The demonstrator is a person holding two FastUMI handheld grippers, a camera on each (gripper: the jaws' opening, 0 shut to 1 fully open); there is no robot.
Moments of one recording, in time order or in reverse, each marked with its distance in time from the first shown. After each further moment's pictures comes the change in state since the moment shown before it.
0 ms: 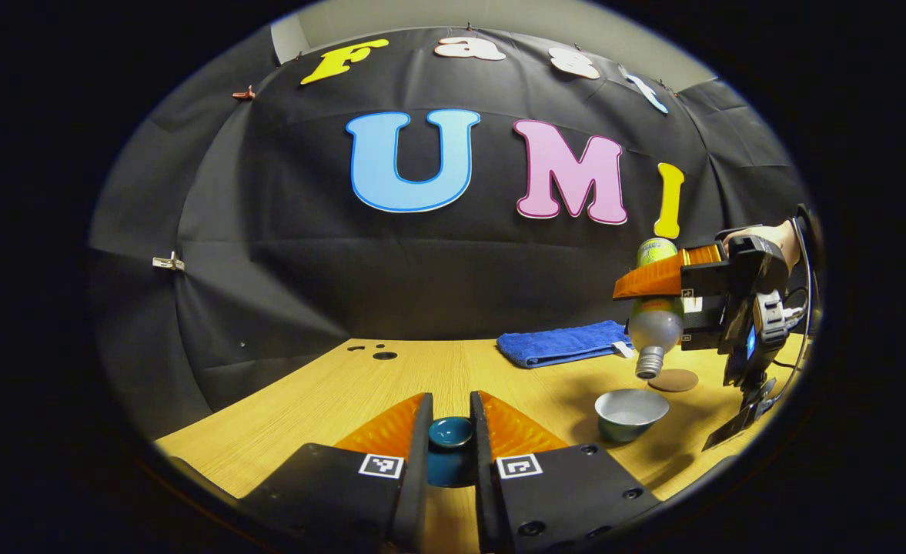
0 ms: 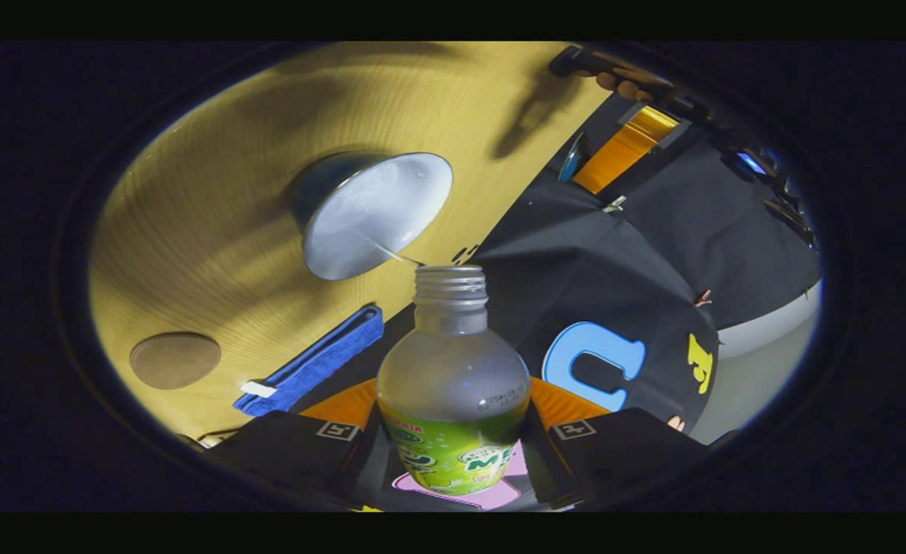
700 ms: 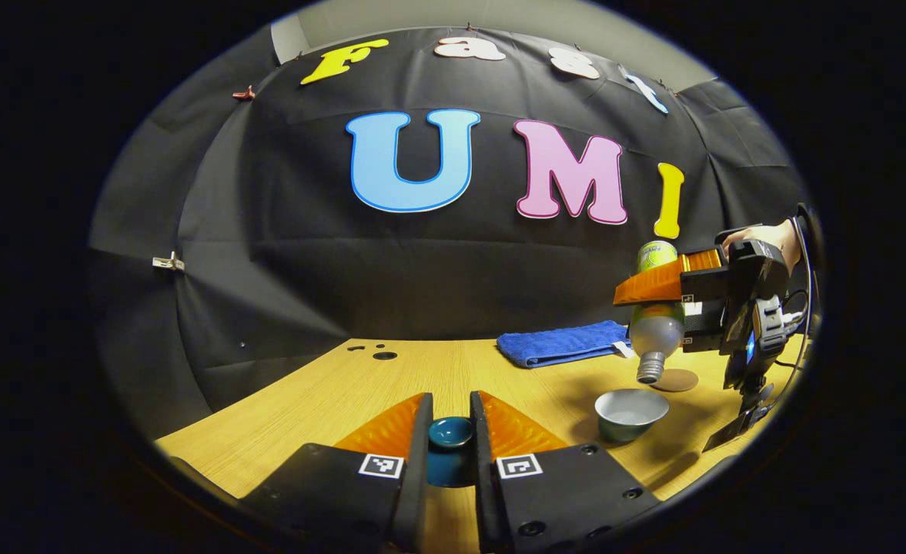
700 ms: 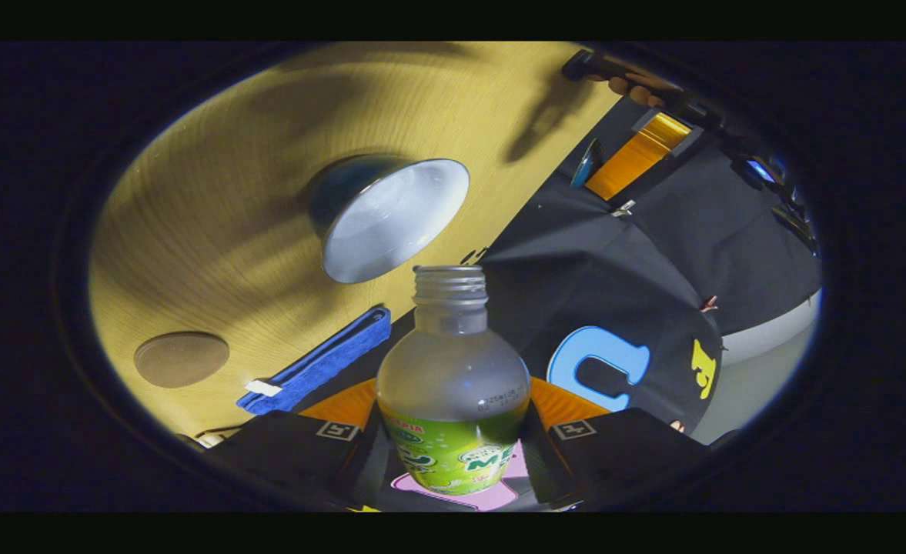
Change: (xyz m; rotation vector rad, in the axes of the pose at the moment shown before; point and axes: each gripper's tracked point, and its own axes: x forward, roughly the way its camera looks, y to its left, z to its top) left arm 0.000 0.000 -0.001 0.000 0.000 0.000; right arm -0.001 0.007 0.004 -0.012 -0.004 0.031
